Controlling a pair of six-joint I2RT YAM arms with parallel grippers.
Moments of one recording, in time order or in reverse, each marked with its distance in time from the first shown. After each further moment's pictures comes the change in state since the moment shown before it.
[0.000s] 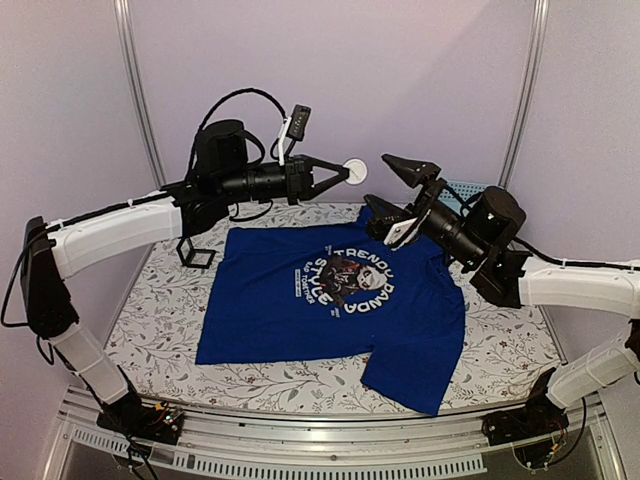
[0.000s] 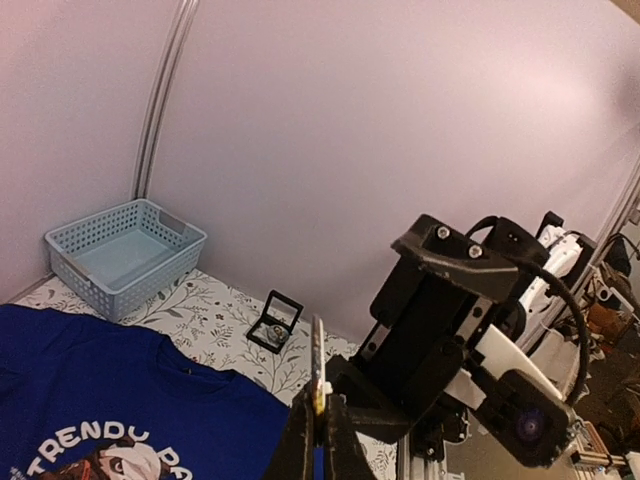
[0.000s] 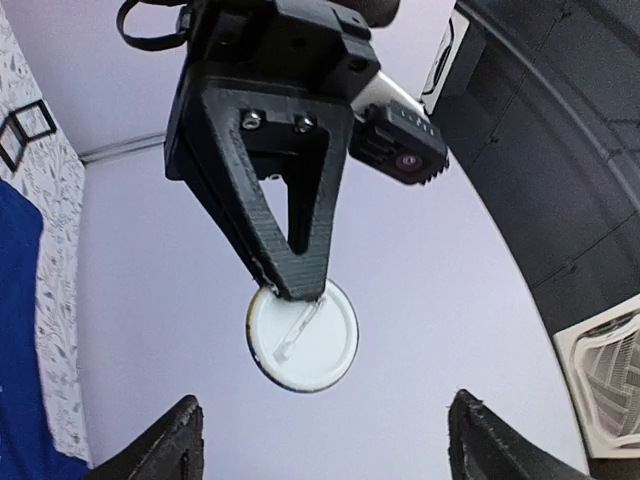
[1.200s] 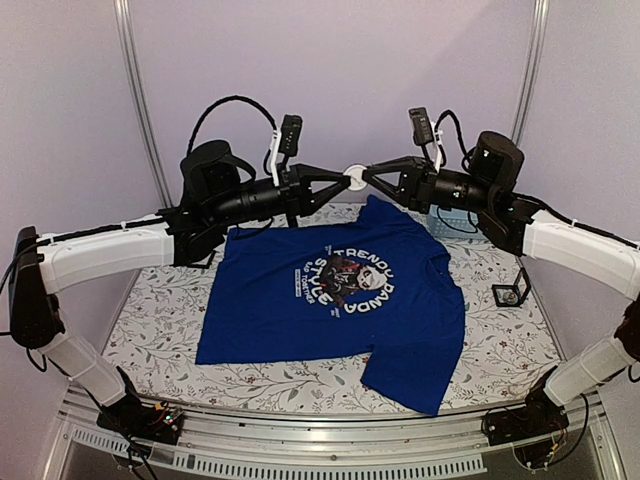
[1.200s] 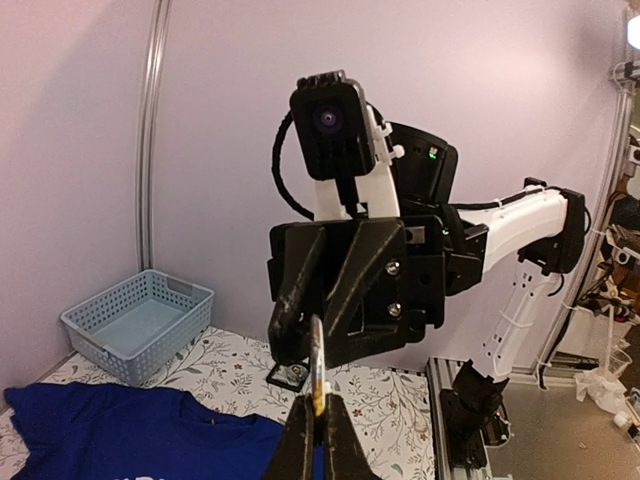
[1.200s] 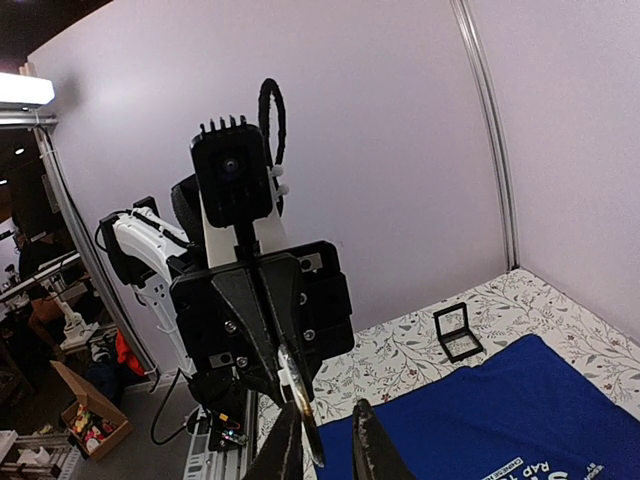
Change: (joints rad) left arm -0.082 -0.114 -0.208 0.246 -0.104 0.167; right arm -0.195 0.054 0.332 -0.453 -0.723 1.929
